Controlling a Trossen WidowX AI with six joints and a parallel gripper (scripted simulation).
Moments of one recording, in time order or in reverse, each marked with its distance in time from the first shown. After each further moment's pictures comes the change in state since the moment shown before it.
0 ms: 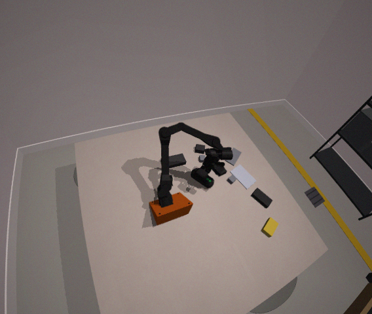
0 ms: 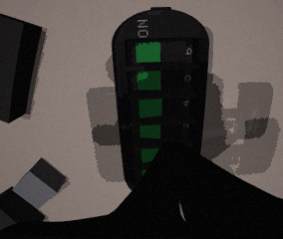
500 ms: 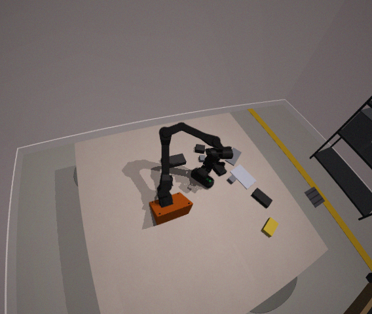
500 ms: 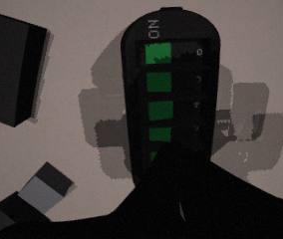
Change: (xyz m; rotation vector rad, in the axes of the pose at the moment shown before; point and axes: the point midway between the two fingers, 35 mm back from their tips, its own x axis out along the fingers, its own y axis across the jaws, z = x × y) arm 0.004 0.008 0.001 0.014 -0.004 0.001
